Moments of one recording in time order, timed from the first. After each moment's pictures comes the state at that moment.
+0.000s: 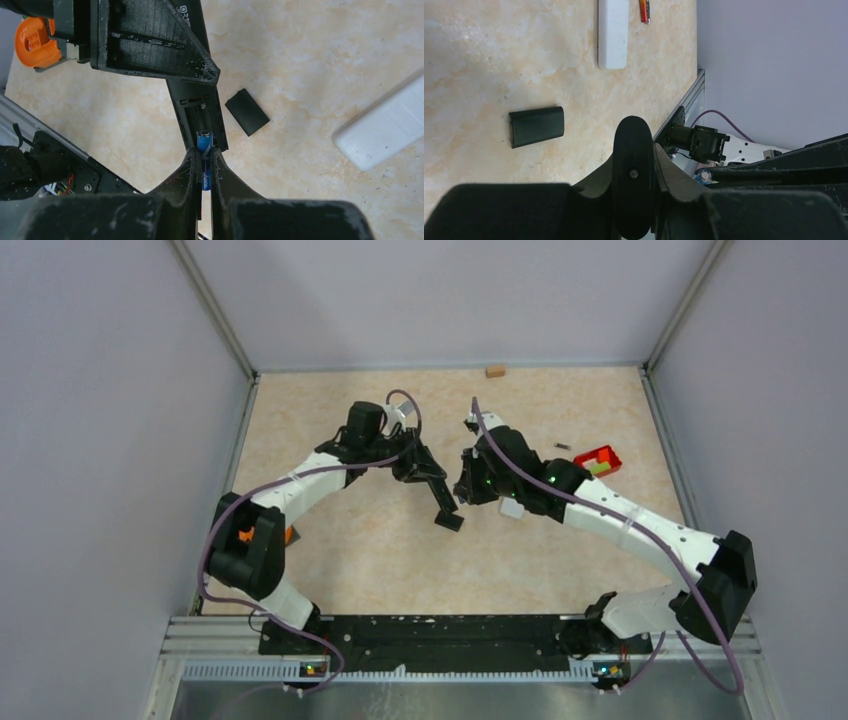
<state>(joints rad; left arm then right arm) -0.41 1.59 1.08 -0.13 0.77 -0.77 0.86 1.31 1.16 -0.53 0.10 0.51</state>
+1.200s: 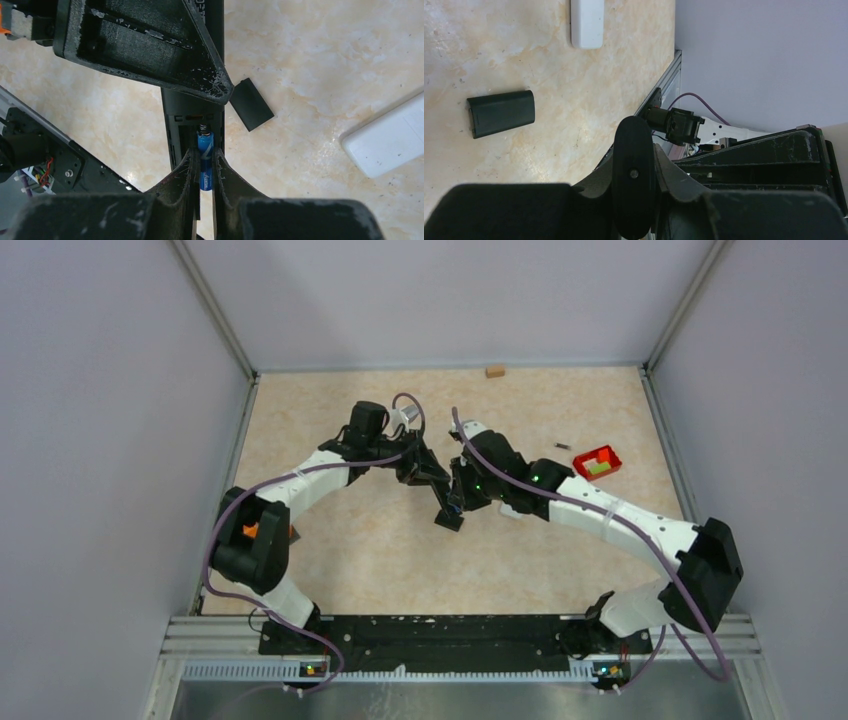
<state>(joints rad) -0.41 1.63 1.09 -0.13 0.90 -0.85 0.88 1.39 1.16 -0.52 0.05 0.45</state>
